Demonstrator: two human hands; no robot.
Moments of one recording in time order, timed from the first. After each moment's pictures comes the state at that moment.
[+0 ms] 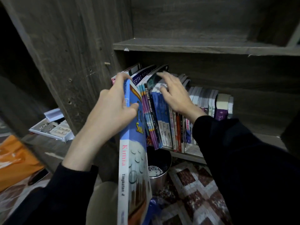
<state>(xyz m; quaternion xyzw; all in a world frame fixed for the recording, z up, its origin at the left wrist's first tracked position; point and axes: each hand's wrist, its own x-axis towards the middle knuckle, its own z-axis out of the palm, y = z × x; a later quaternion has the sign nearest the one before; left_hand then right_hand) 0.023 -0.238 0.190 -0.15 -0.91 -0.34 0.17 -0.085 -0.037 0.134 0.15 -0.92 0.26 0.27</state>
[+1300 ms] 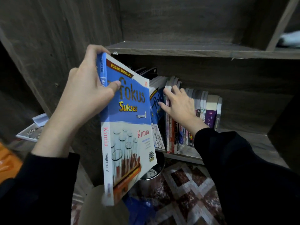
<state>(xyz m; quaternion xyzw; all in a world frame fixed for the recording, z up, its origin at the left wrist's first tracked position) 0.016 -0.243 0.226 -0.18 -0.87 -0.38 0.26 -0.054 -0.009 0.118 0.02 -0.96 0.02 0.26</state>
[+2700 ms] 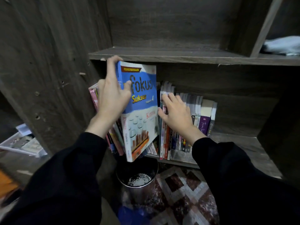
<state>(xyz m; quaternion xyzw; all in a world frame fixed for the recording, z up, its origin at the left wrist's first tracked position) -0.048 -0.176 0.186 -0.18 -0.80 -0.42 0.38 -0.051 0.012 0.106 0.05 -0.94 0.08 0.32</state>
